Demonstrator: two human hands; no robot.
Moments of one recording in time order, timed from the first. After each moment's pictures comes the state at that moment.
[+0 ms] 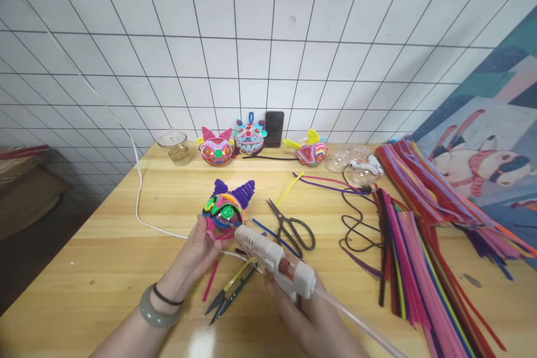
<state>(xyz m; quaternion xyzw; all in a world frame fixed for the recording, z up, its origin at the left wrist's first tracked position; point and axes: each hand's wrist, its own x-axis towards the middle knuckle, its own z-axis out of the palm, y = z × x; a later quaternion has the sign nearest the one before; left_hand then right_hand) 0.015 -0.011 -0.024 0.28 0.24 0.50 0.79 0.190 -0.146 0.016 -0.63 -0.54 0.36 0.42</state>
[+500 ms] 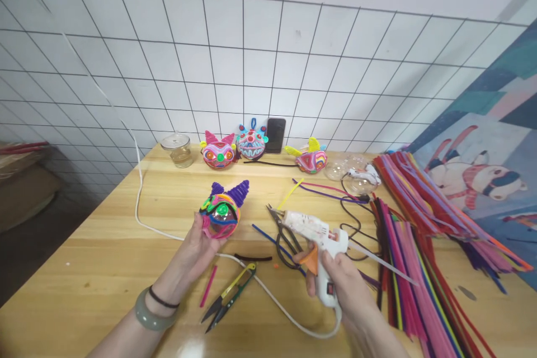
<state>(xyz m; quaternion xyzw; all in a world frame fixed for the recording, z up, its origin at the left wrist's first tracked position) 0.013 -0.004 -0.025 0.23 0.25 0.54 0.77 0.255 -0.122 -0.004 -0.59 -0.35 0.51 0.52</state>
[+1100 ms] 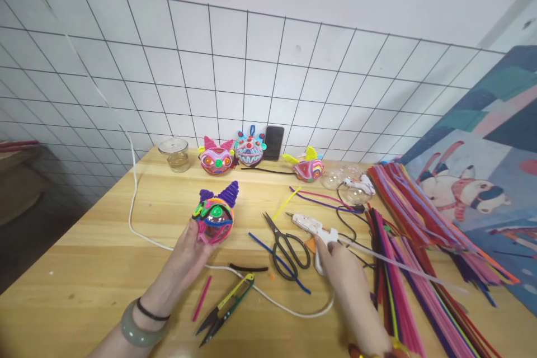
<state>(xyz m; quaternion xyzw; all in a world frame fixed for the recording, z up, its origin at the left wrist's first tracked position) 0.010 0.003 -0.022 0.24 0.23 0.57 0.75 0.304 -0.080 -0.026 -0.86 -0.39 0.16 0.28</state>
